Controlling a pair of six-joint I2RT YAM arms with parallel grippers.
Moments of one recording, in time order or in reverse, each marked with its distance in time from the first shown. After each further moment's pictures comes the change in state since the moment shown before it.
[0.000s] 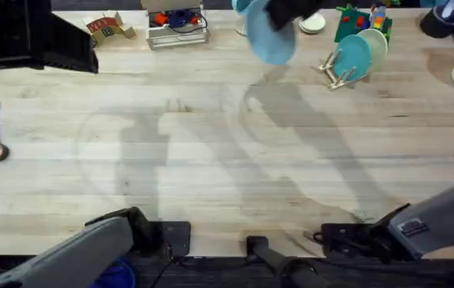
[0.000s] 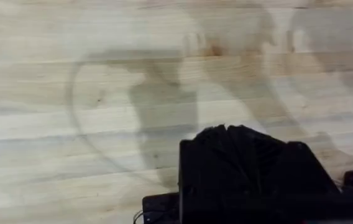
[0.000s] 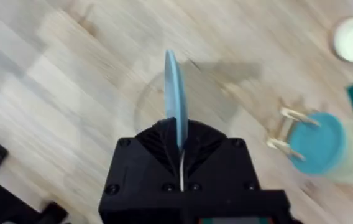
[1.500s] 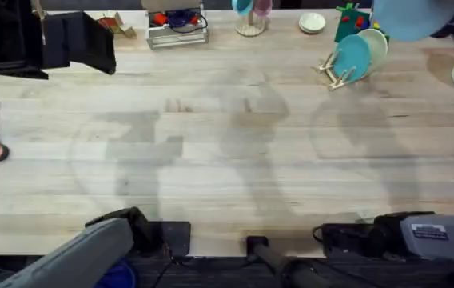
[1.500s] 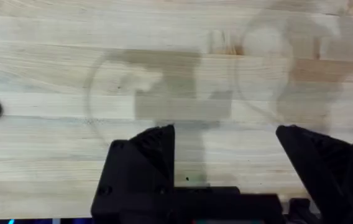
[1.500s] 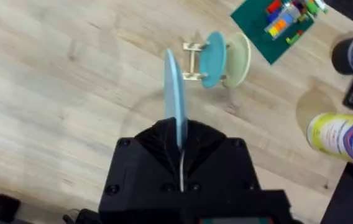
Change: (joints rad) left arm -0.004 -0.032 0.000 0.000 -0.109 -0.067; right arm -0.421 -0.288 0.005 -0.174 0.020 -0.181
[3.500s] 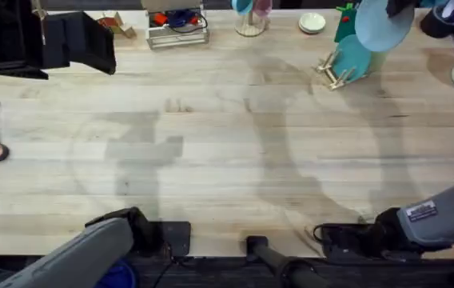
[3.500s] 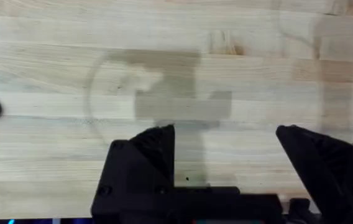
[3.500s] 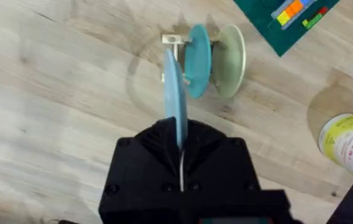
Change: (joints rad) left arm 0.000 0.000 0.000 0.000 0.000 0.000; right arm -0.127 0.306 0.000 0.093 -0.022 -0.080
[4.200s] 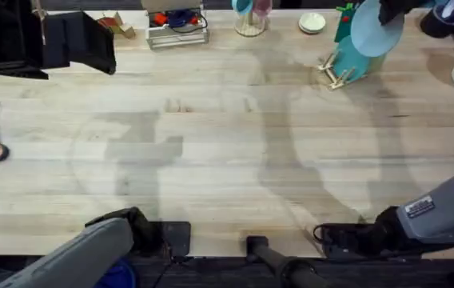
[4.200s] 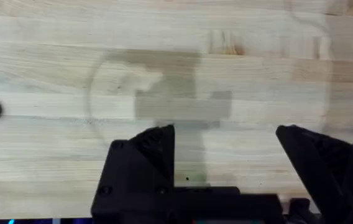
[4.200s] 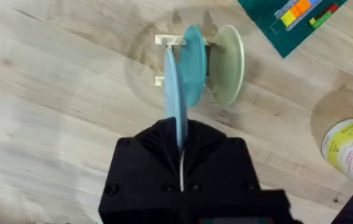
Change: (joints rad) left arm 0.000 0.000 0.000 0.000 0.000 0.000; right arm -0.023 0.081 0.000 0.028 0.000 -0.023
